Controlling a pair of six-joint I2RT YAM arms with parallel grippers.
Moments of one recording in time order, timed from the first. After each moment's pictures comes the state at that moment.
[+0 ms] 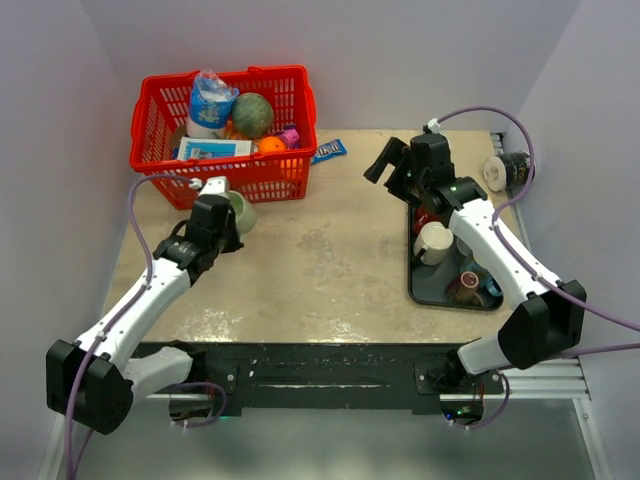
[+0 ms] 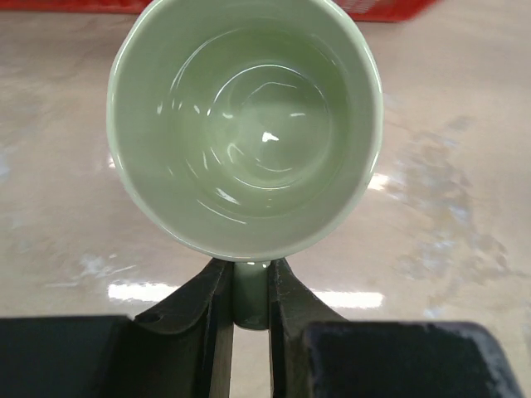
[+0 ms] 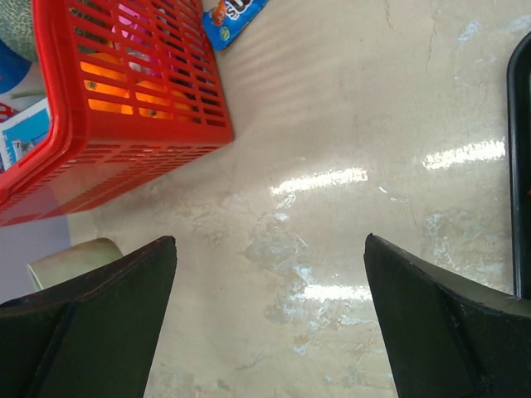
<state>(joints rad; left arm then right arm) -0.40 1.09 0.86 -0.47 -0.24 -0.41 0.39 1.44 1.34 -0.49 0.08 0.78</state>
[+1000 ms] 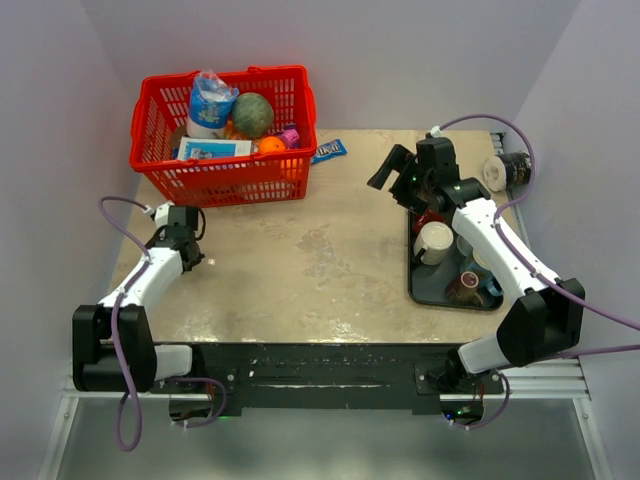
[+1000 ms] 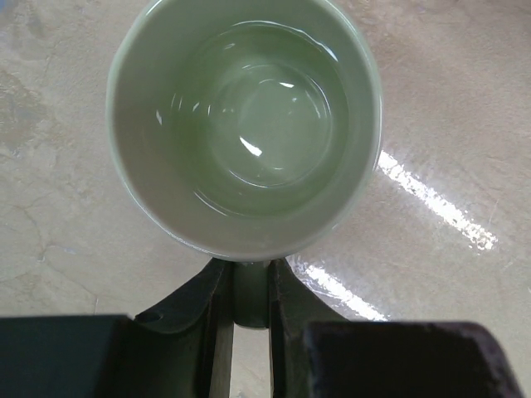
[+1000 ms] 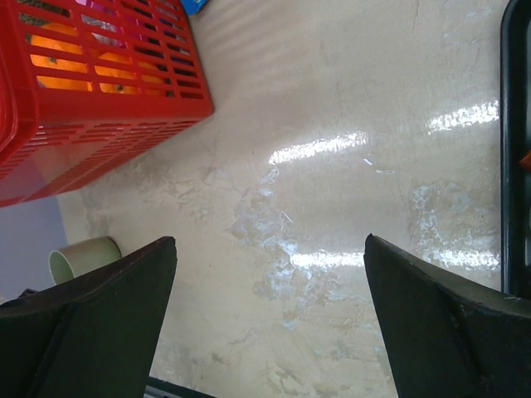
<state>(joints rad) -0.01 1.28 0.72 -0.46 -0.47 -0.49 0.33 1.45 1.32 -0.53 -0.02 0.78</state>
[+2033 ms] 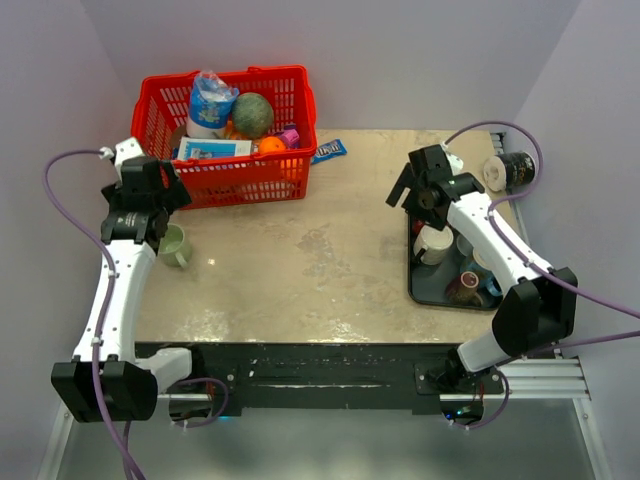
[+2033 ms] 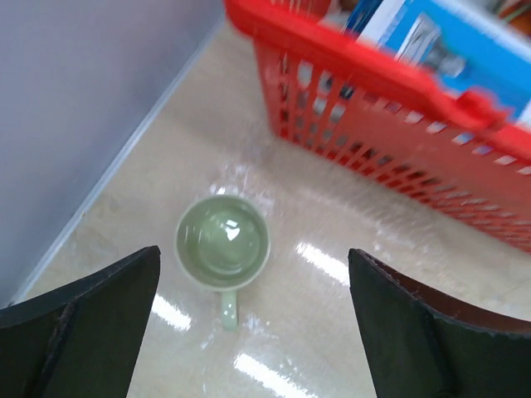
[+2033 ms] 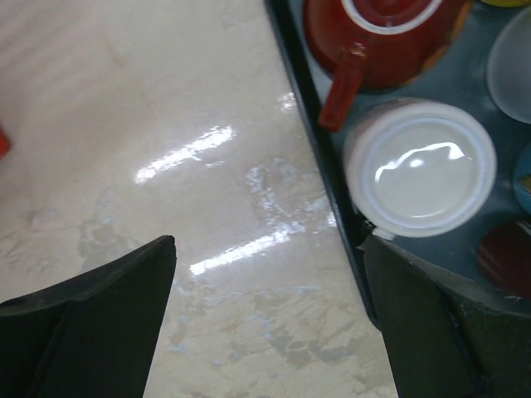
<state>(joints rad) 0.04 1.13 1.14 -0.62 -0.42 -0.35 0.32 1.51 1.35 -0.80 0.28 0.77</state>
